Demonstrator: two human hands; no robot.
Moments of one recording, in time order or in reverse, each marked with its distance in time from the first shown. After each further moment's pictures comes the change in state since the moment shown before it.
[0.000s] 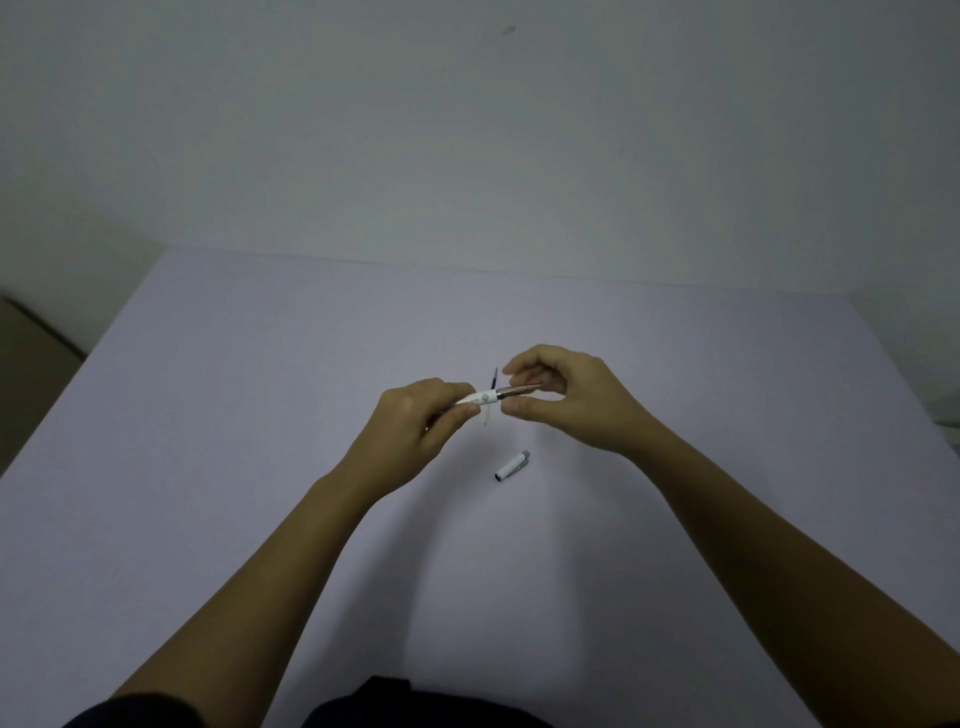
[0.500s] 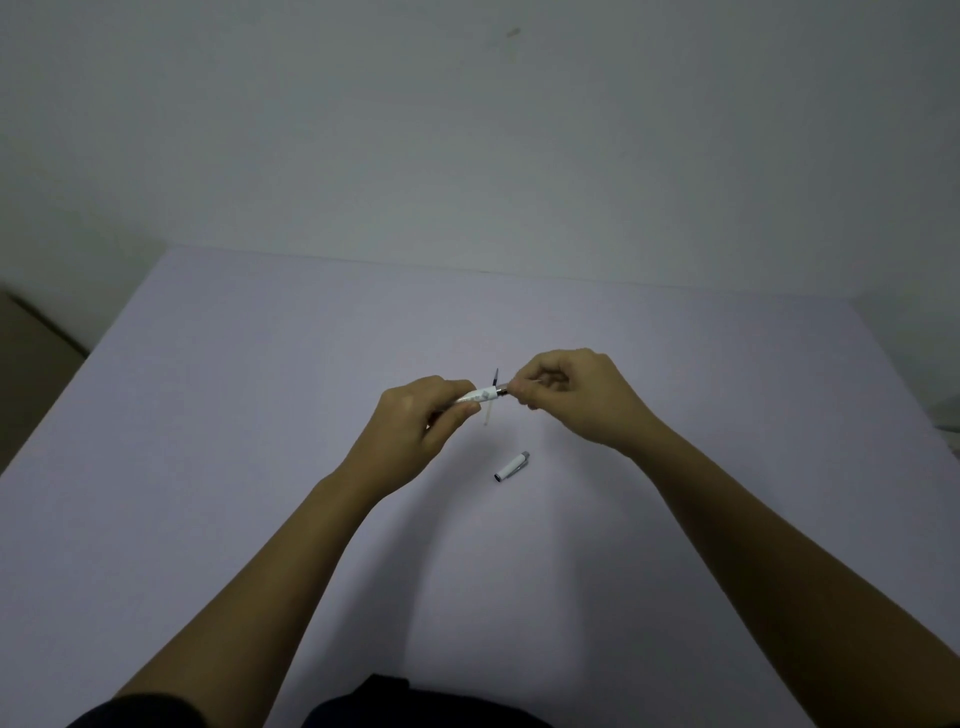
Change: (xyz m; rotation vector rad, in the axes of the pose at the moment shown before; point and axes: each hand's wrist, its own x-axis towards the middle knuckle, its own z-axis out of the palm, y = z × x) left_hand 0.005 0.000 0.003 -0.001 0.045 -0.014; right_hand 0.007 0.000 -0.003 -0.045 0.043 0.058
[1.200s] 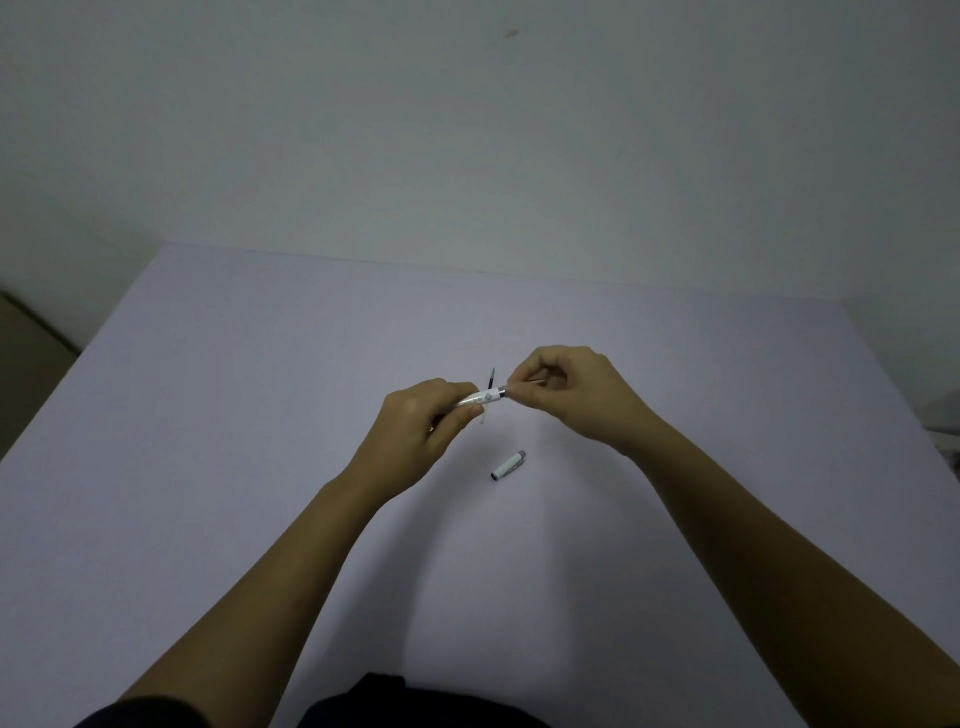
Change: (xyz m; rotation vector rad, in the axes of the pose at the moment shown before) left_hand -0.003 0.001 0.008 -0.030 0.014 -0.008; right_hand -0.003 -0.004 -0.003 0.064 -0.024 0.080
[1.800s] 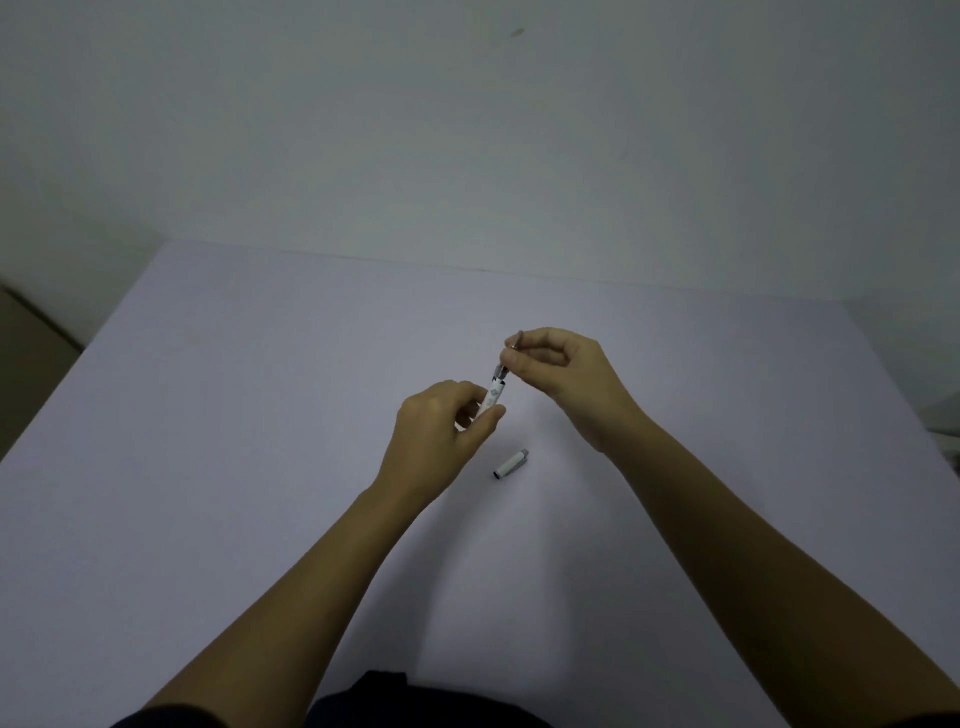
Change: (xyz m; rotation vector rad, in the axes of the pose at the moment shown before) left_hand 0.001 0.017 0.021 0.007 0.131 -0.162; right_hand 0.010 -0.001 0.012 0.498 0.100 0.007
